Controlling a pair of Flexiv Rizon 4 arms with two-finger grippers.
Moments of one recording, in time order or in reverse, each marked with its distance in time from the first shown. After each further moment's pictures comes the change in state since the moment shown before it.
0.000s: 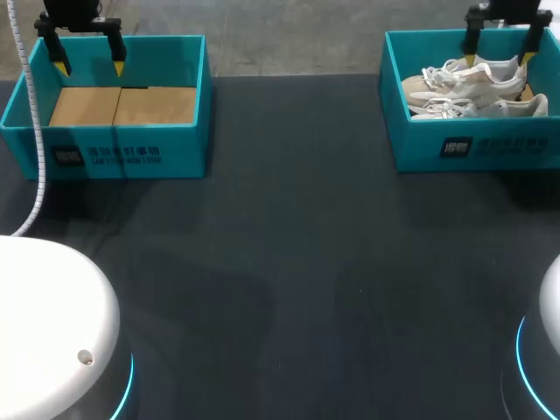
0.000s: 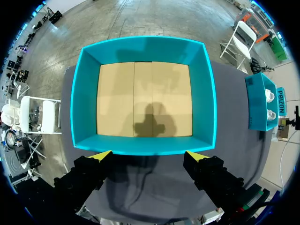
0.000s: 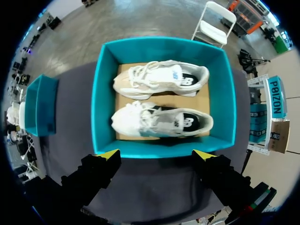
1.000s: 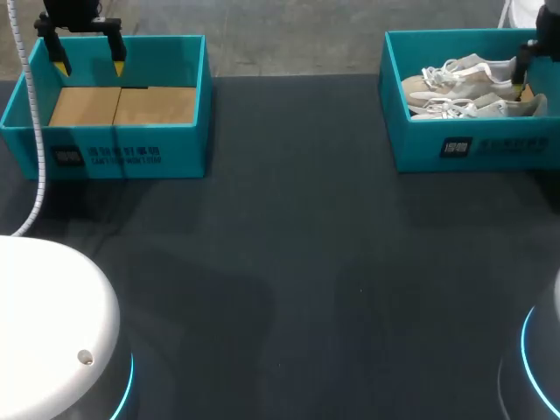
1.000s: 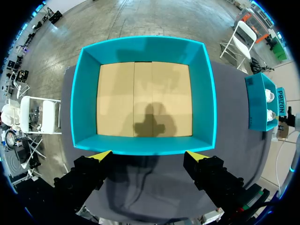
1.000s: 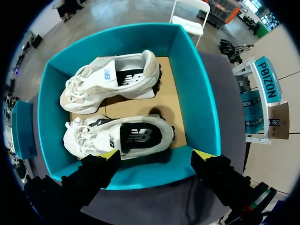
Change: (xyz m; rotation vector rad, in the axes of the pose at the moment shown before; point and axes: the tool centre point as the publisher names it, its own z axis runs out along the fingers) left arm 0.000 0.000 0.000 0.000 0.000 0.000; right arm -0.101 0.012 0.088 -0.058 -0.060 0.150
